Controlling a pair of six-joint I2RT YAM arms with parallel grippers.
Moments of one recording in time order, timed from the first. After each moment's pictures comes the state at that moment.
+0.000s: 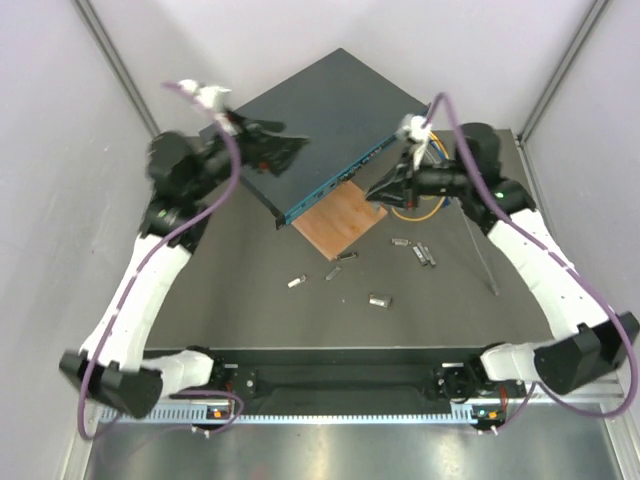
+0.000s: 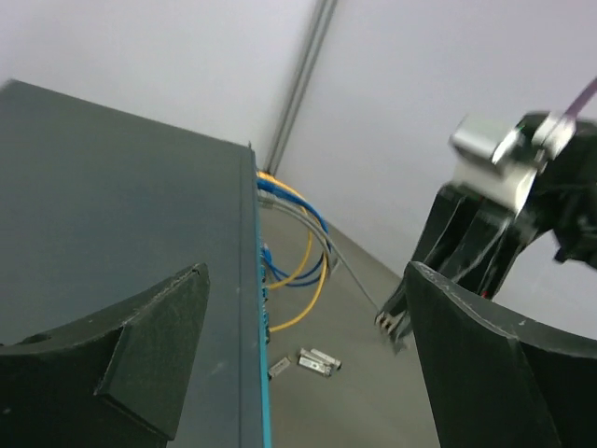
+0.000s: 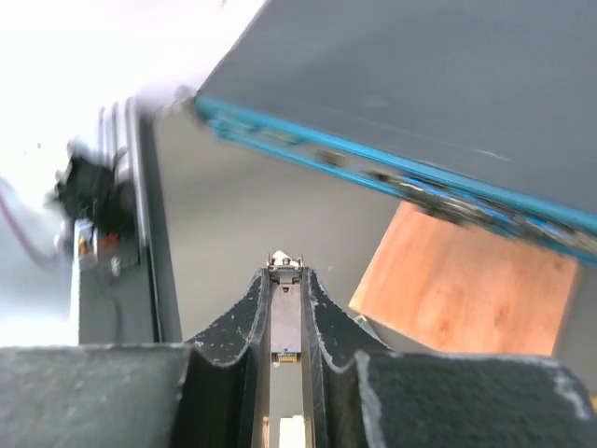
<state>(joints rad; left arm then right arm) -0.28 1.16 1.36 0.09 0.56 -0.50 0.40 1.32 1.40 -0.44 -0.91 -0.13</state>
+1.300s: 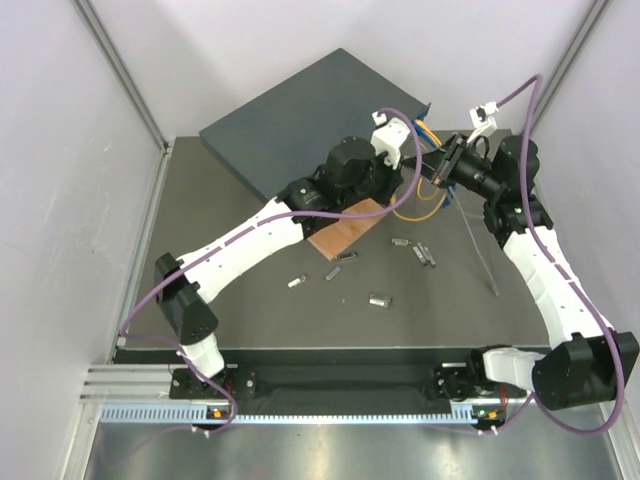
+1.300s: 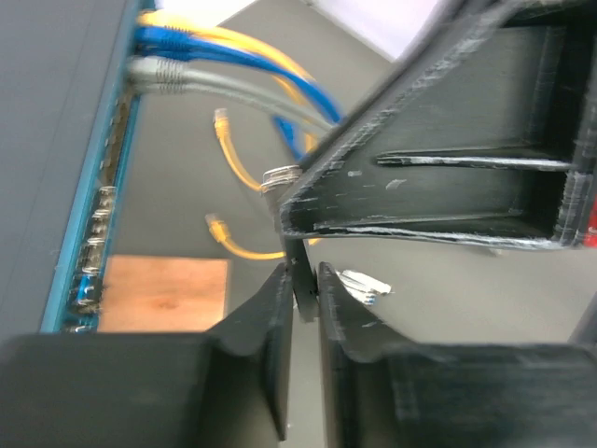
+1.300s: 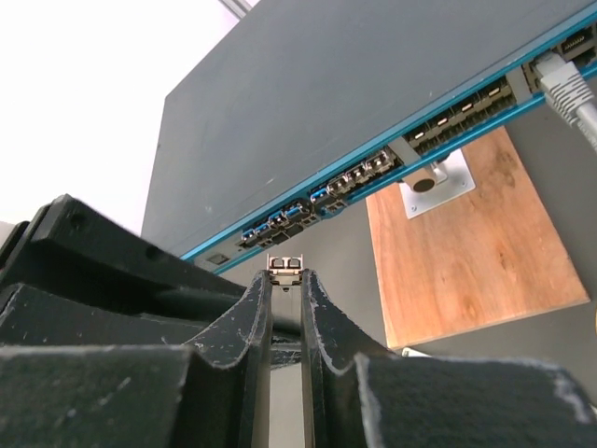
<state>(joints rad) -0.90 1.74 1.77 -0.29 -0.04 -0.11 0.16 1.21 1.15 -0.01 -0.65 0.68</state>
